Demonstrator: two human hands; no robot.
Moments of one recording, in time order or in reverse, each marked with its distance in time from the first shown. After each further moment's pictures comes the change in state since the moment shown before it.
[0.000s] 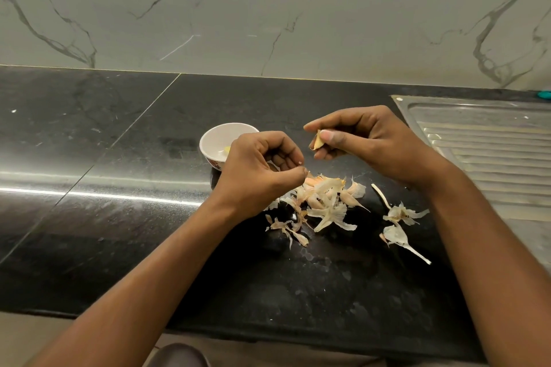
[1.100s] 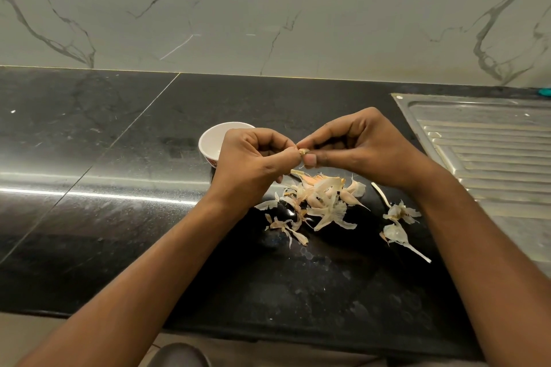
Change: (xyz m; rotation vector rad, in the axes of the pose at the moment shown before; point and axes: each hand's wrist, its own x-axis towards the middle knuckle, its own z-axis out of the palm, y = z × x) left_hand 0.003 0.003 0.000 -0.226 0.100 -0.117; right_hand 0.003 0.001 0.012 -0.081 -0.051 -0.077
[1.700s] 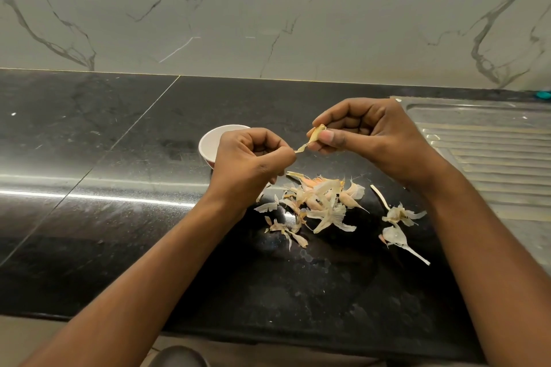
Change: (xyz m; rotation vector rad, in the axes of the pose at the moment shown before) left_hand 0.002 0.000 -0.001 0.004 0.068 -0.029; right_hand -0.006 -0.006 -0.010 0.216 0.138 0.008
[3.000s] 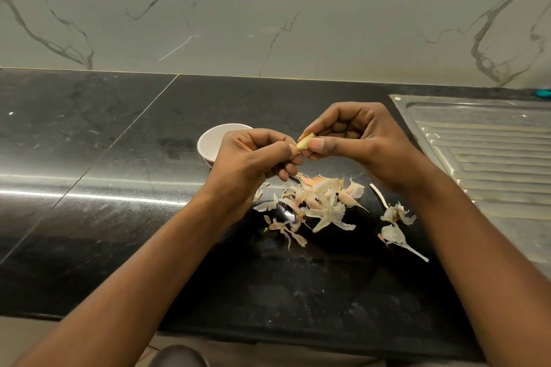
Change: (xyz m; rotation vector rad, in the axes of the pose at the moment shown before) left_hand 0.001 0.005 -0.002 -0.328 -0.166 -0.161; right_hand 0.002 0.000 0.015 0.117 -0.024 0.008
